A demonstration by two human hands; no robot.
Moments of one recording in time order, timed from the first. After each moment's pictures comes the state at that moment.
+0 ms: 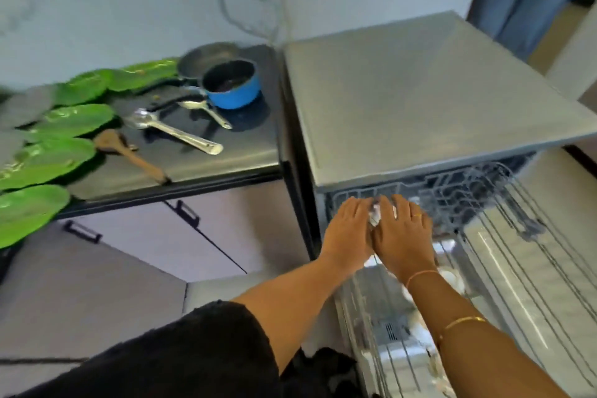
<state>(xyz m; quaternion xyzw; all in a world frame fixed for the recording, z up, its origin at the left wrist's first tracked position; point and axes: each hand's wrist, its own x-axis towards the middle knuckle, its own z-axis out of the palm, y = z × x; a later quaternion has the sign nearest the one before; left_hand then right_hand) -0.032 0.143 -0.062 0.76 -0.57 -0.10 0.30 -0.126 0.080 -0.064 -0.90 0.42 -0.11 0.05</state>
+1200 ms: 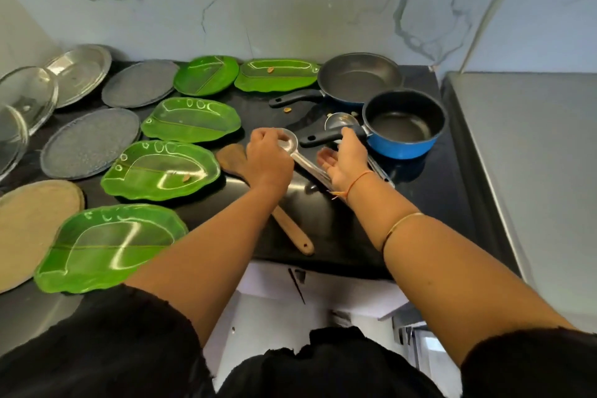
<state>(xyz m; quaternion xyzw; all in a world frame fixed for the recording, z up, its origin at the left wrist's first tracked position) 0.442 0.234 0.021 0.92 -0.18 0.04 0.34 0.387 0.126 0.030 -0.29 0.42 -0.16 0.84</state>
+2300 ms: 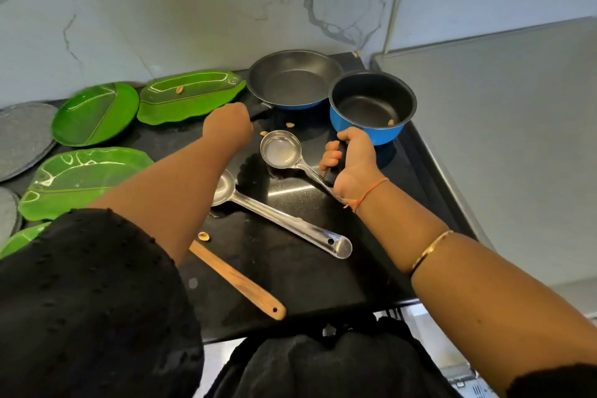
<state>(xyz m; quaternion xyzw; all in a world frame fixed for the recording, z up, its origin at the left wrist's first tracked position) 0.555 0.100 0.033 0.92 -0.39 -0.02 0.00 0.361 0.045 0.045 -0.12 0.46 -0.22 0.85</state>
